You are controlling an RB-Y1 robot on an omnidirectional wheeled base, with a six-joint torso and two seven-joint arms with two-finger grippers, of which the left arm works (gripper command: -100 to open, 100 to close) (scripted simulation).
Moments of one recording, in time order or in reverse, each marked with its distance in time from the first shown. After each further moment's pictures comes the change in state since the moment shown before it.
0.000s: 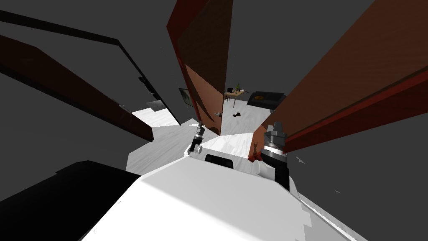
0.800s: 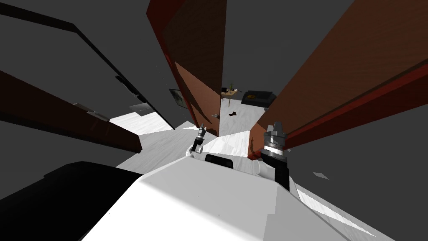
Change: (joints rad) arm -0.083 0.012 -0.007 0.214 0.007 -0.042 -0.004
